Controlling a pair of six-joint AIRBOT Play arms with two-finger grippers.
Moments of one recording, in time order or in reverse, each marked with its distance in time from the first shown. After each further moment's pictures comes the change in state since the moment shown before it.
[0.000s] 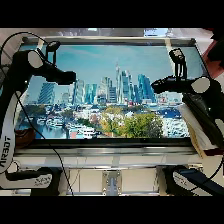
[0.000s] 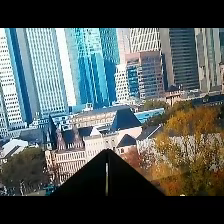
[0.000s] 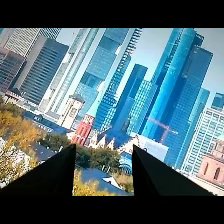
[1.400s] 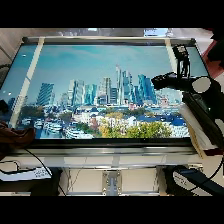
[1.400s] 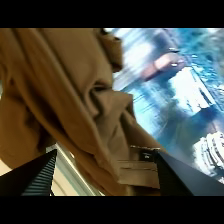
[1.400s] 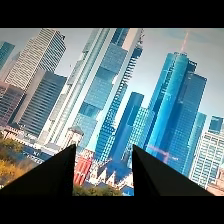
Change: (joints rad) left arm 0.733 -0.009 -0.209 0.593 -0.154 -0.381; right arm 0.000 0.000 0.000 0.043 -0.090 0.011
